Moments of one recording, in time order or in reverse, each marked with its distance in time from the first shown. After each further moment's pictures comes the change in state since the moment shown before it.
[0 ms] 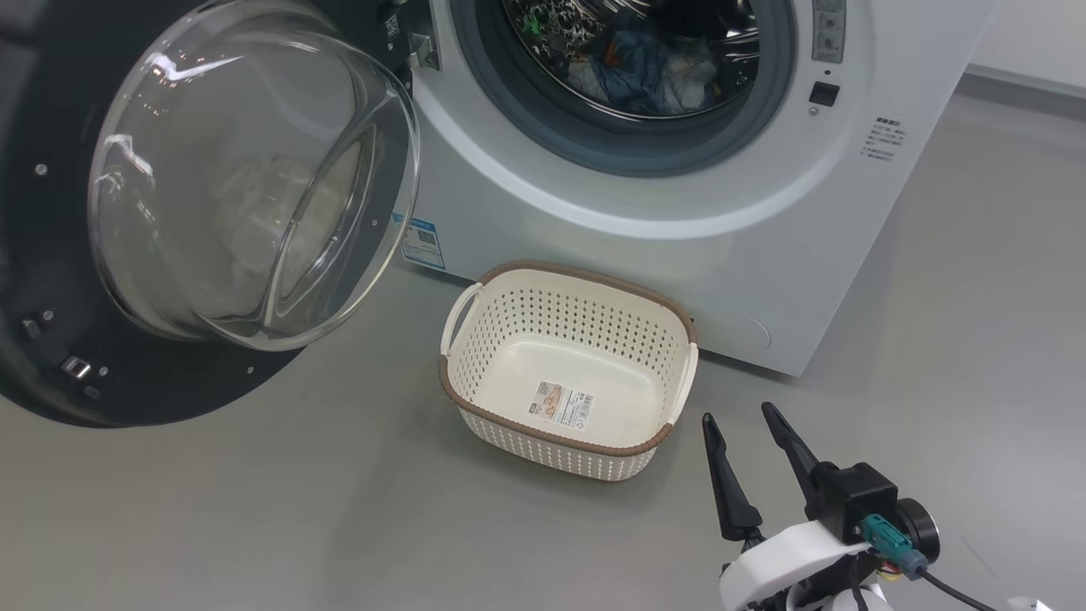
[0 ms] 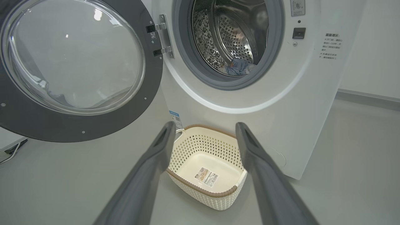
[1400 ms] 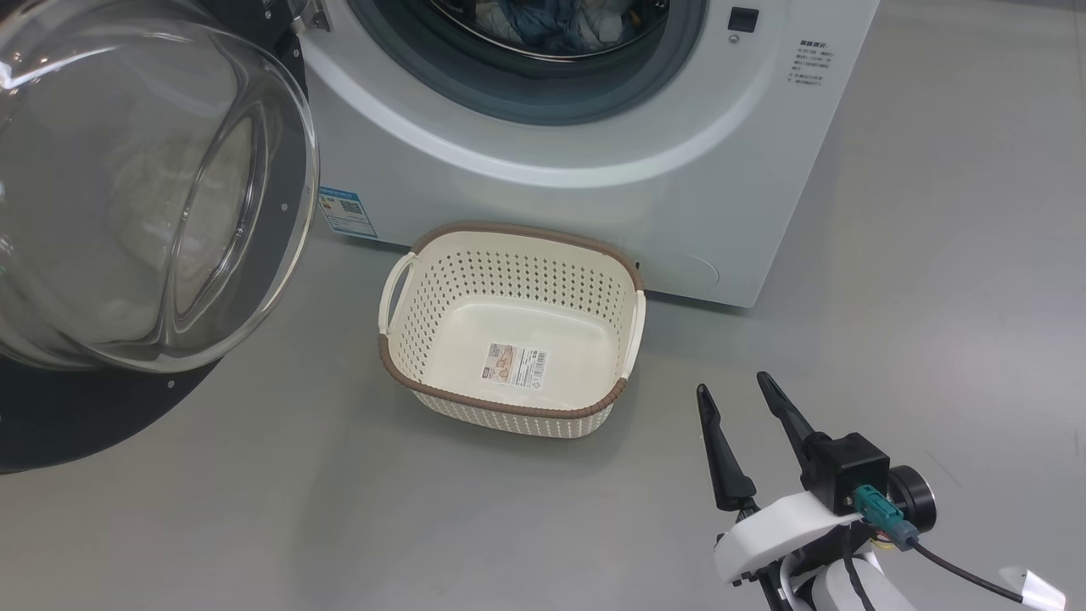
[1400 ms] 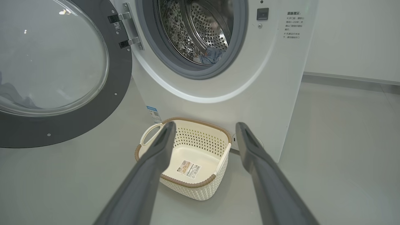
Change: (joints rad) left arm -0.427 0.248 0.258 0.493 -0.642 0.095 0.621; right arm -0.069 -0.003 0.020 0.027 -0.009 -0.011 0.000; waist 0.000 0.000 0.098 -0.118
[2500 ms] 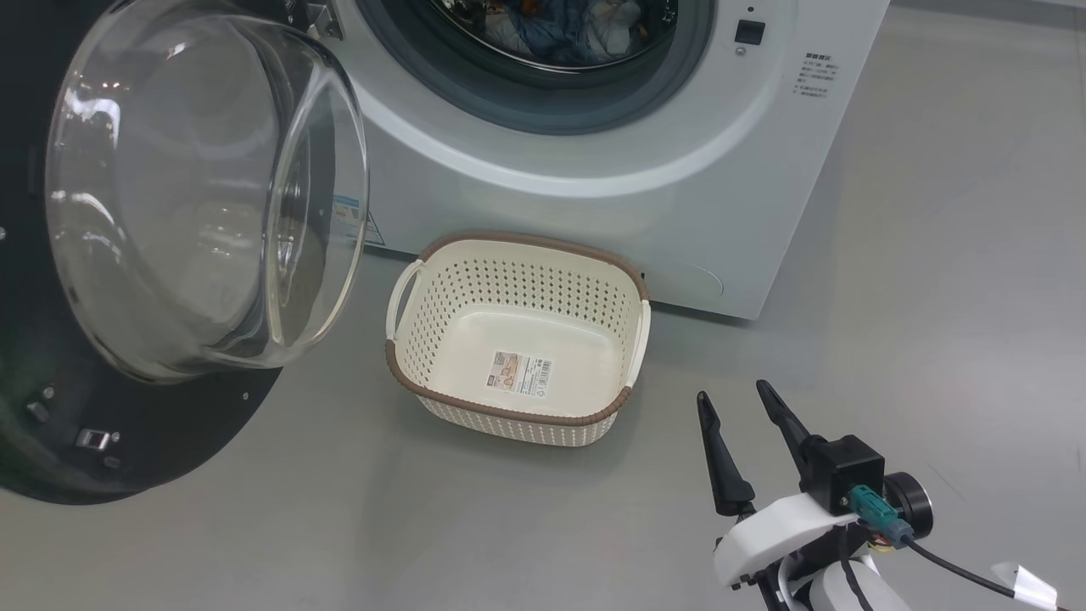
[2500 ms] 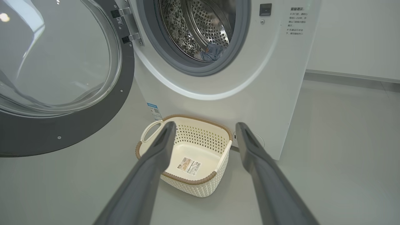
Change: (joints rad) left arm 0.001 -0.088 -0.134 0.051 -0.166 -0.080 0.556; right arm -0.009 -0.001 0.009 0.041 0.017 -0.001 0.000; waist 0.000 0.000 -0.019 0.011
